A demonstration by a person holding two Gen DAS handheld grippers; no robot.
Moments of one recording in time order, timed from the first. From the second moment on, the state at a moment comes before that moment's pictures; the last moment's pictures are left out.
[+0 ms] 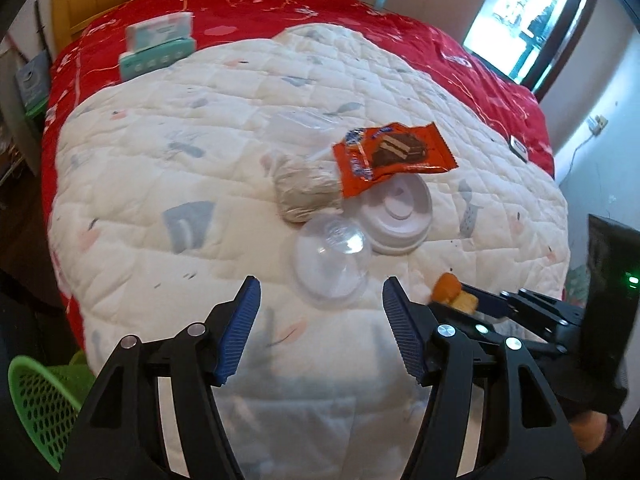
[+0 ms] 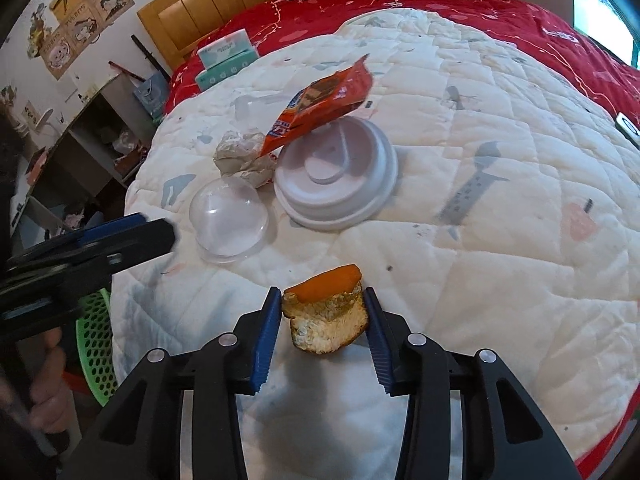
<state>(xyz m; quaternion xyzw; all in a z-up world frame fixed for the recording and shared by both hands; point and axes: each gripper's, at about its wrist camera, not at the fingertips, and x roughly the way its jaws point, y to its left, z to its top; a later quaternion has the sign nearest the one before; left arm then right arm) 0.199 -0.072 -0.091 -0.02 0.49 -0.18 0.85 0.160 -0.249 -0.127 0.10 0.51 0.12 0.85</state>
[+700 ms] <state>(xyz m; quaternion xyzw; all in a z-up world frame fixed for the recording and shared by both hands) 0.217 -0.100 -0.117 0.03 0.50 -0.15 0.85 0.140 -0.254 -0.117 0.11 0.50 0.13 0.85</state>
